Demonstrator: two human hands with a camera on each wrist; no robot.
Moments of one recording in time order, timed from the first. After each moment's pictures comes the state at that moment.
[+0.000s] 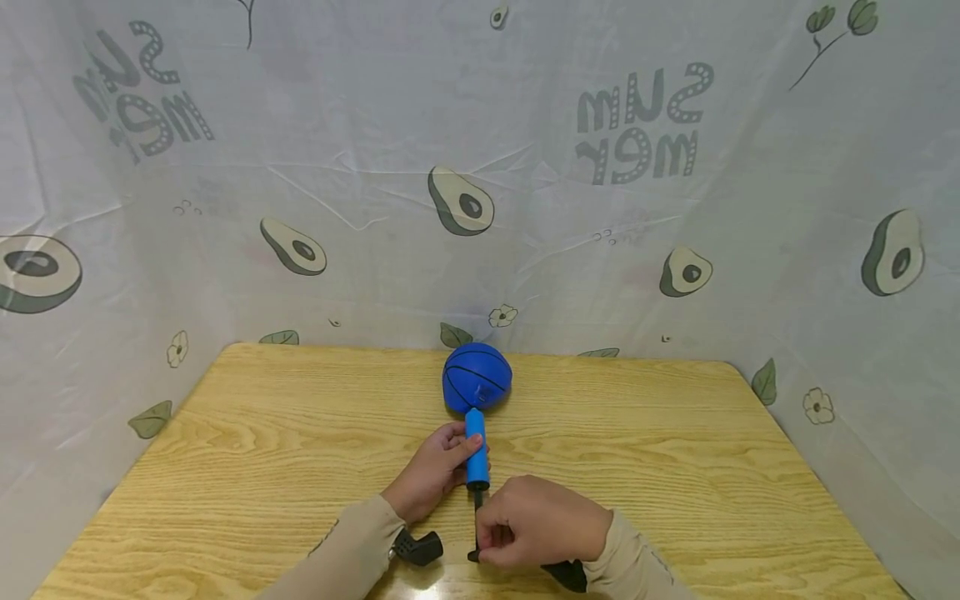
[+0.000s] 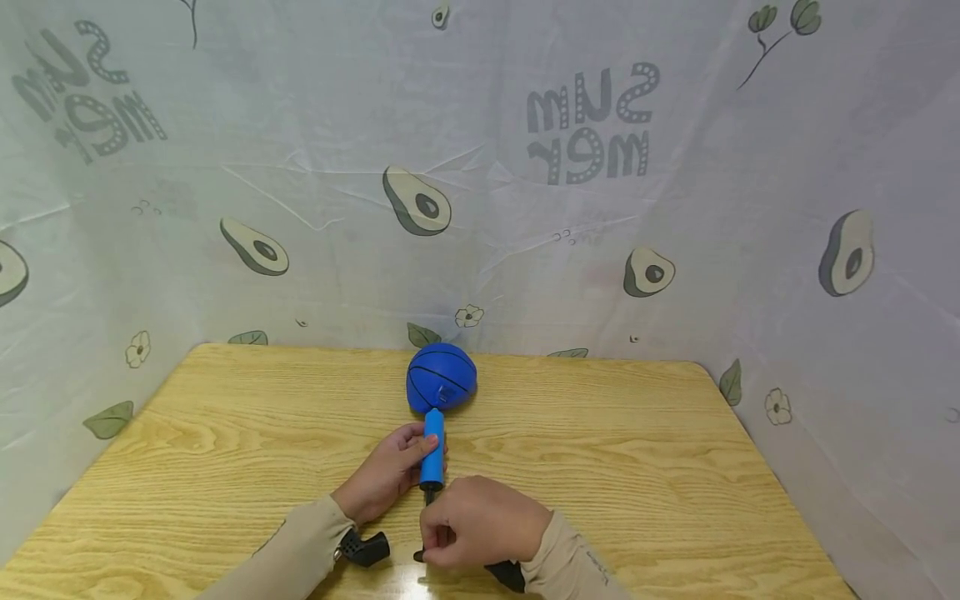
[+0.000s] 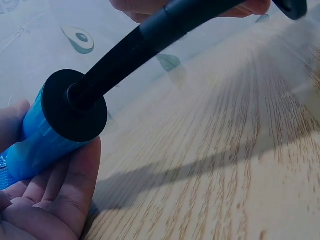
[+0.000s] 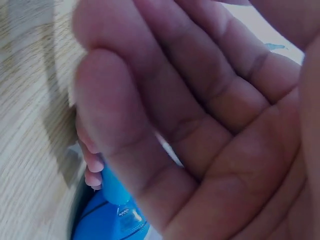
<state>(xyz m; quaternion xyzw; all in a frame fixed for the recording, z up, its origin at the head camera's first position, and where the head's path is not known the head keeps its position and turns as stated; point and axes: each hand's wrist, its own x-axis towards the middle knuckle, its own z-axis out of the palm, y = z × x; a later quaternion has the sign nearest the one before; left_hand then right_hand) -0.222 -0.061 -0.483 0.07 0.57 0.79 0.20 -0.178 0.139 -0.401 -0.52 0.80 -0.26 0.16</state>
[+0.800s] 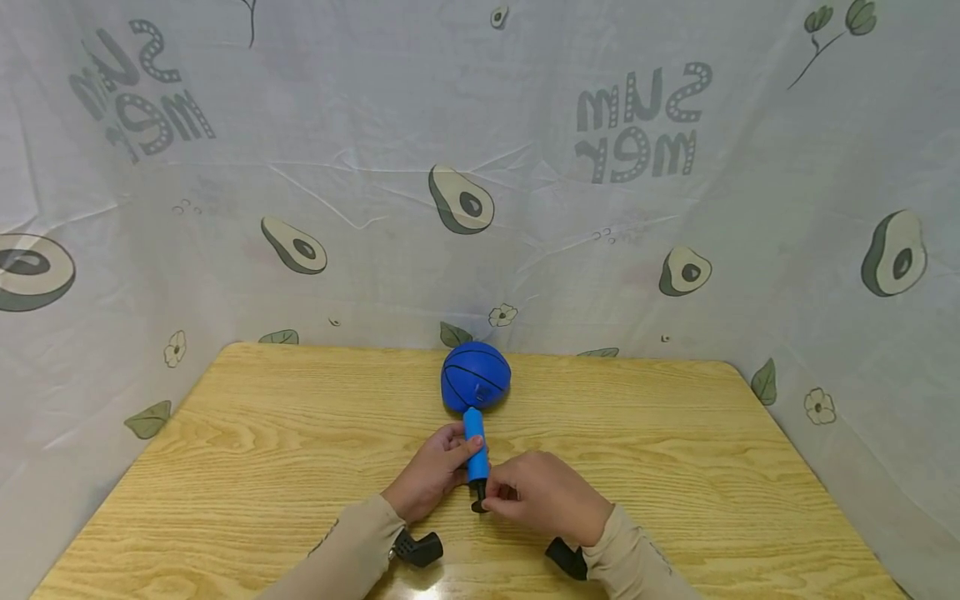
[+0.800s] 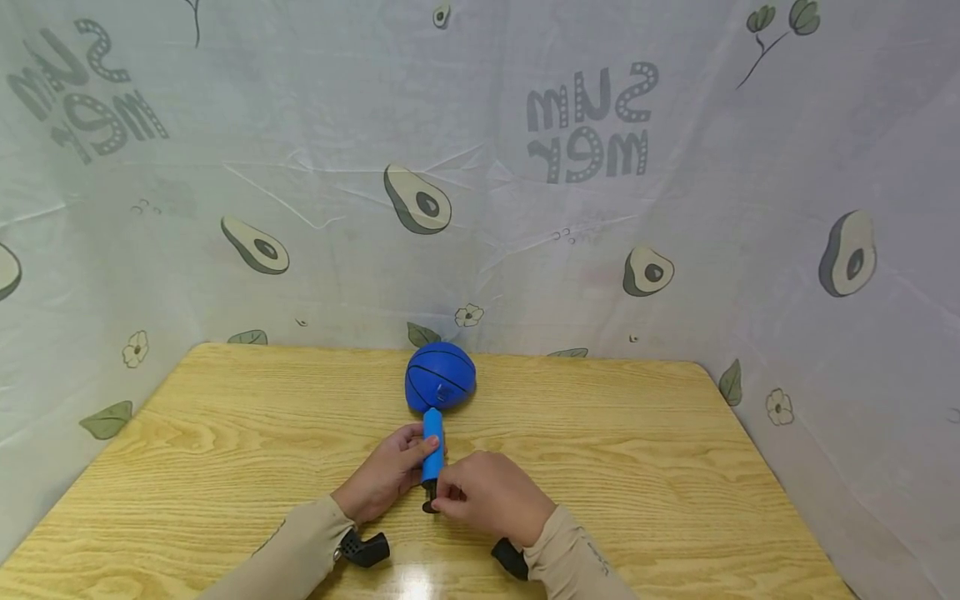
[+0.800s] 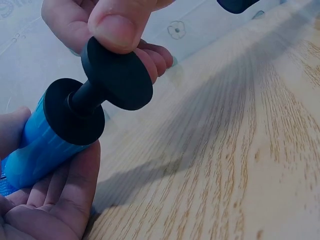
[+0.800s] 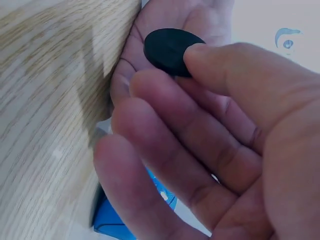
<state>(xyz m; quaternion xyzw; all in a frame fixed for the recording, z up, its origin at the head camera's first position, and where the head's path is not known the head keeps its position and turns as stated) -0.223 -0.058 -0.485 0.06 0.59 0.78 0.20 -0.189 0.144 -0.410 -0.39 0.88 -0.26 0.07</state>
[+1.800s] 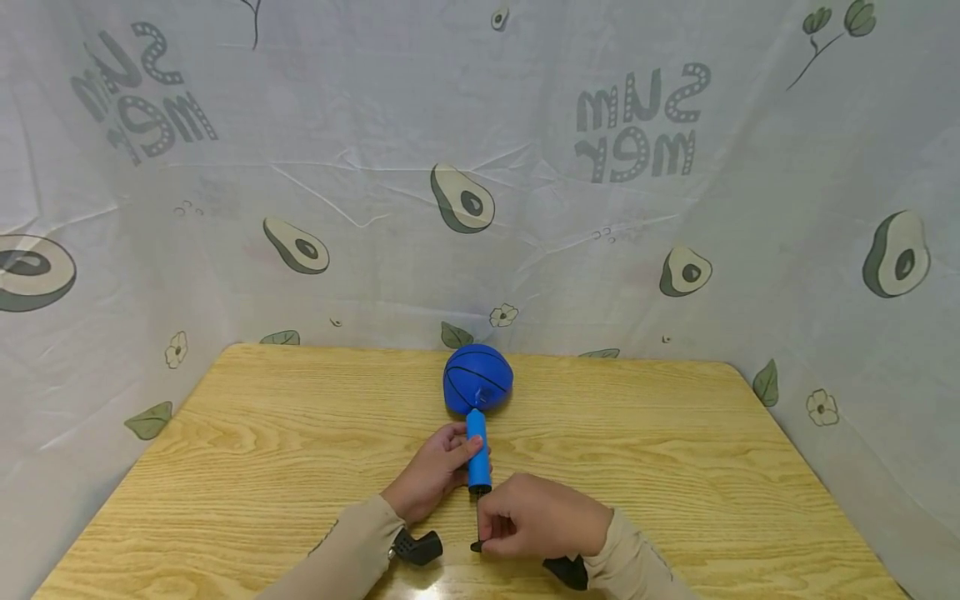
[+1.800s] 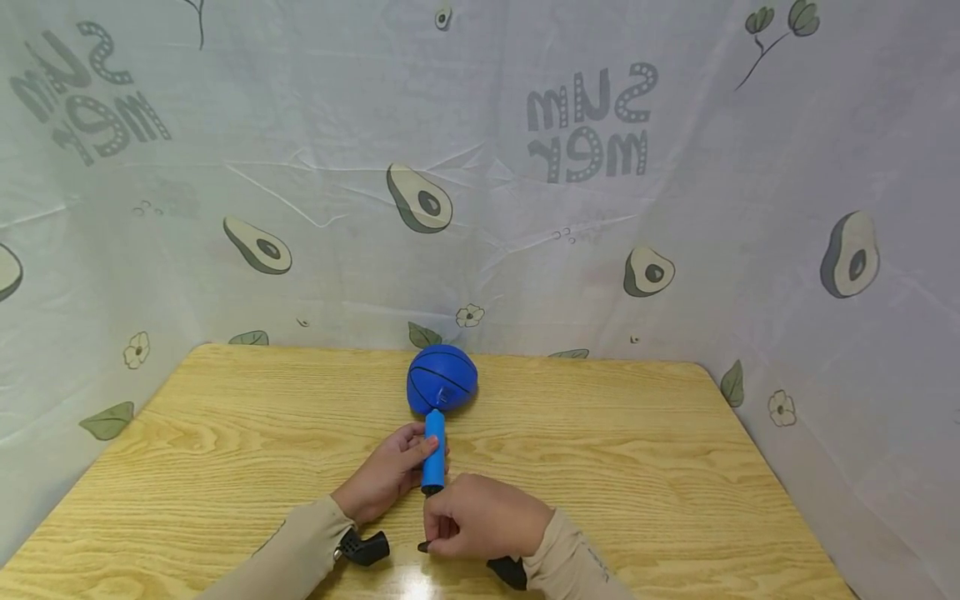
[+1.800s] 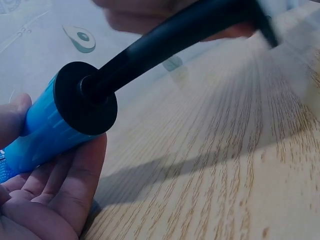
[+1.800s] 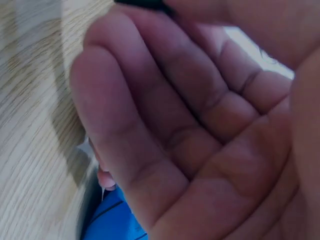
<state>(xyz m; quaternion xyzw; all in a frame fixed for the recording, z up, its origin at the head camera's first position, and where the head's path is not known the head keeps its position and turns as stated) -0.222 -0.060 -0.487 0.08 0.57 0.79 0.21 -0.181 0.142 -0.410 -0.47 0.81 -0.28 0.20</state>
